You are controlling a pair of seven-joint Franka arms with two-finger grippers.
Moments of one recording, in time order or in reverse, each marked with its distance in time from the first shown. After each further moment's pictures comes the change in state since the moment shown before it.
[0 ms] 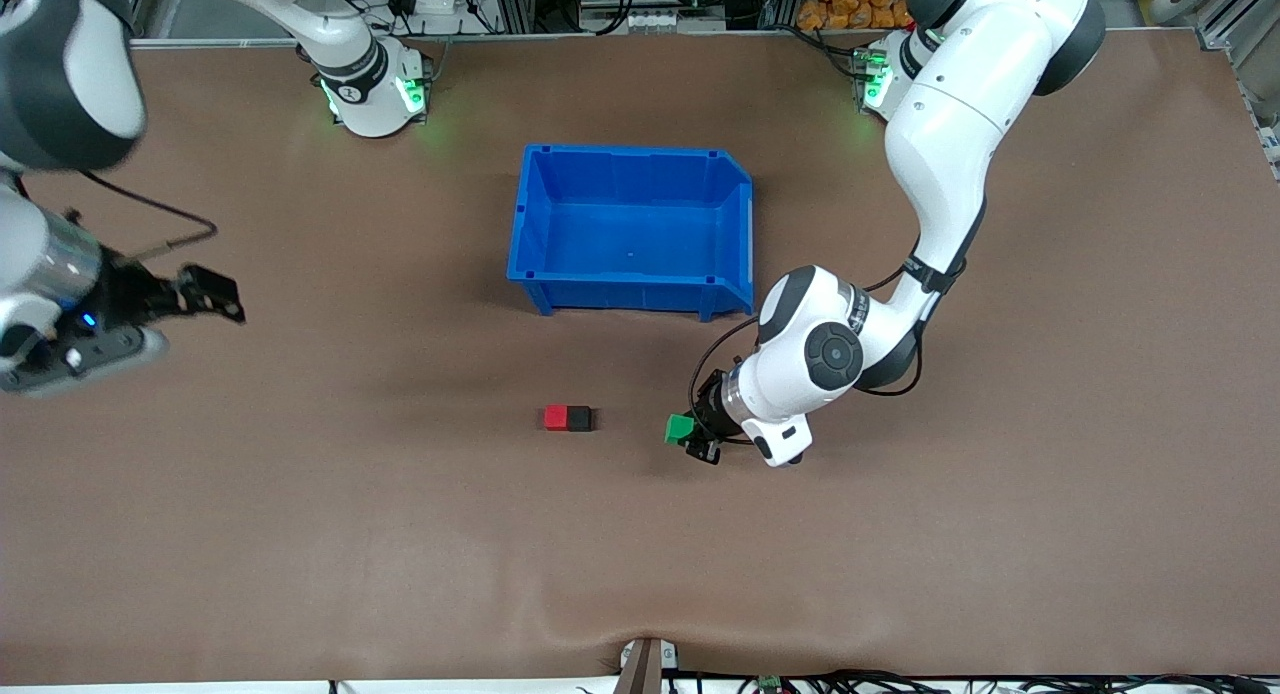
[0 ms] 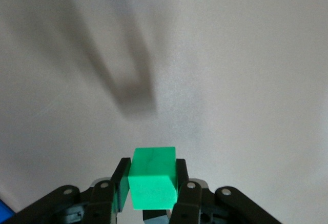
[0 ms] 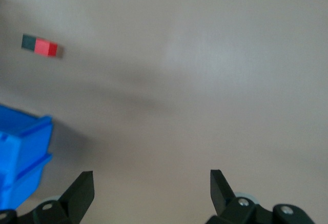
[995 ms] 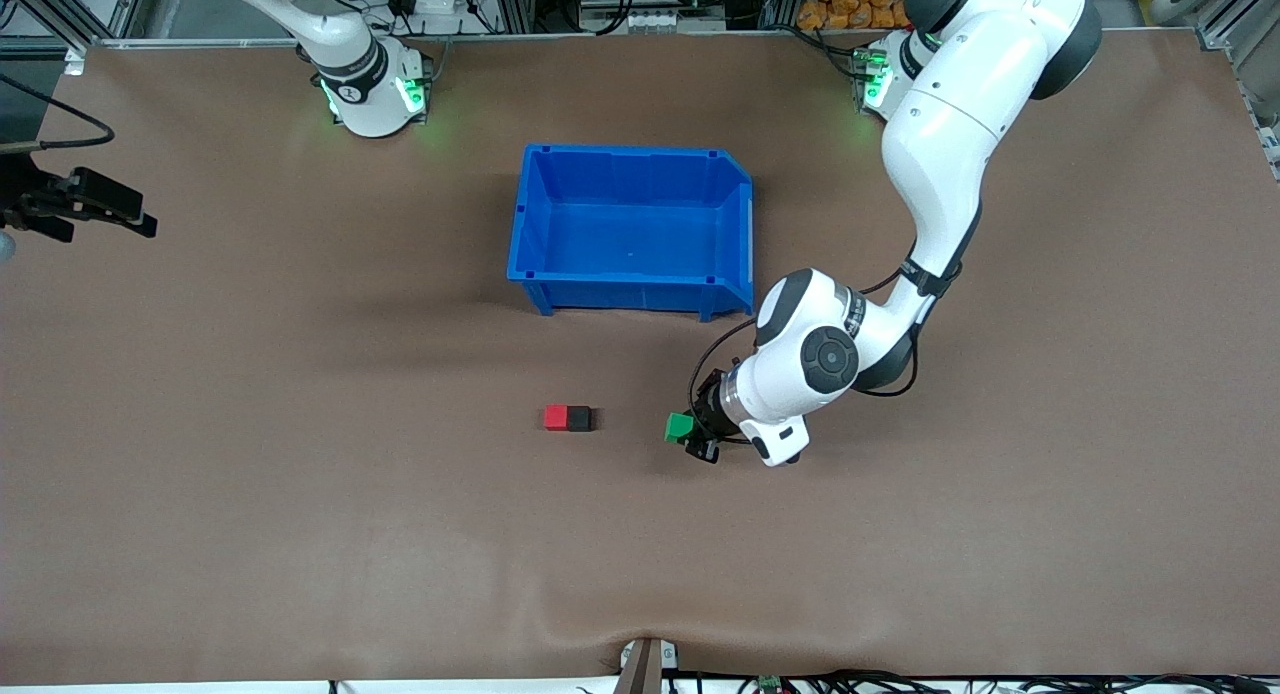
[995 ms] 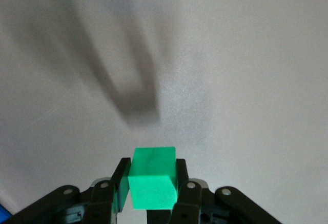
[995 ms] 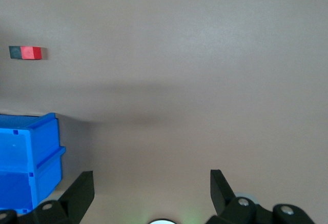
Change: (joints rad) left arm -0.001 0.015 0.000 0.000 0.000 0.000 0.000; right arm -0.075 -0.195 -0.029 -0.125 0.000 -0.050 0.144
